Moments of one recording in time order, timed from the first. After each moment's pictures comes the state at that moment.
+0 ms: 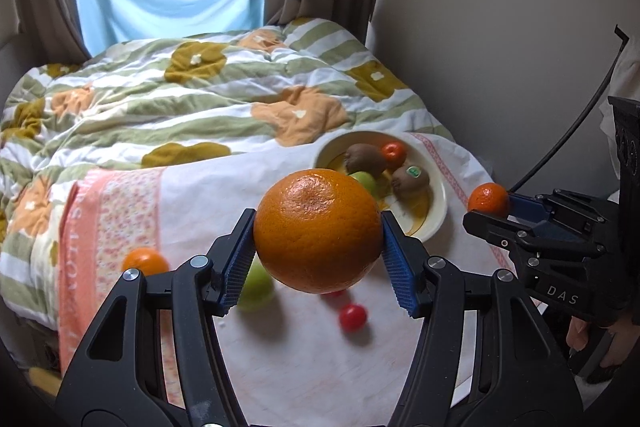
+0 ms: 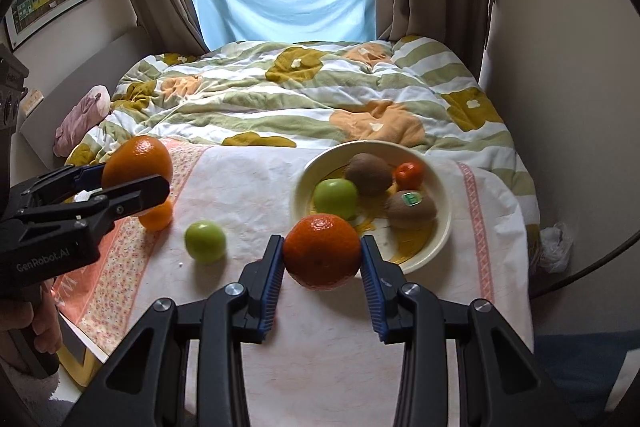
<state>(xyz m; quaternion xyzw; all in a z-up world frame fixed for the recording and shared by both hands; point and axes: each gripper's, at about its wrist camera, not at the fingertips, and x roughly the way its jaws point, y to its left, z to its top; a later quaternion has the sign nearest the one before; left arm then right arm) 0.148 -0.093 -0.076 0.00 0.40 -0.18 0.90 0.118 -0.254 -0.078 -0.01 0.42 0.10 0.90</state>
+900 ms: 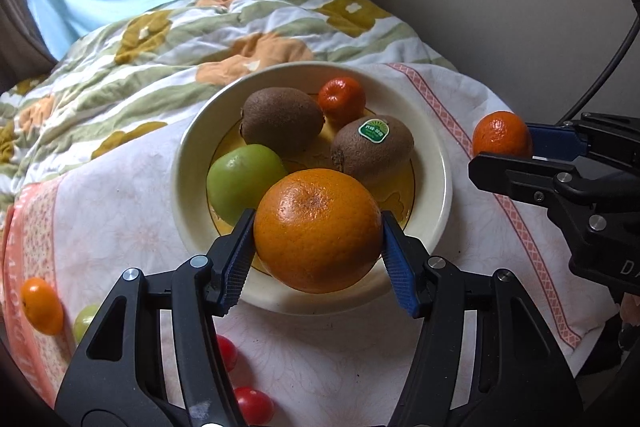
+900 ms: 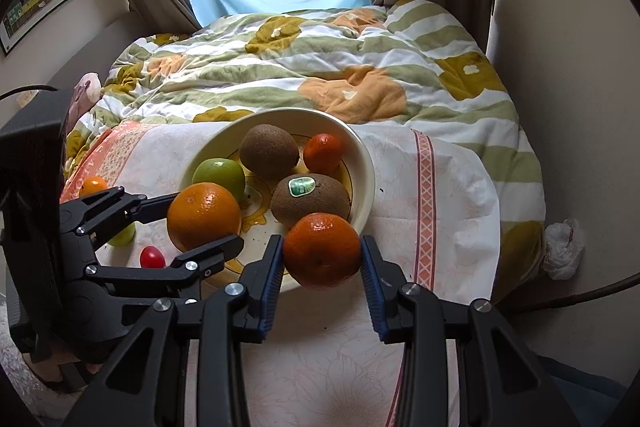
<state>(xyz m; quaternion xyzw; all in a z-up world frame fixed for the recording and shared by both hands) 0.209 -0.232 -0.183 0.08 0.46 -0.18 0.86 0.183 -0.354 -0.139 0.00 0.47 0.14 0.87</state>
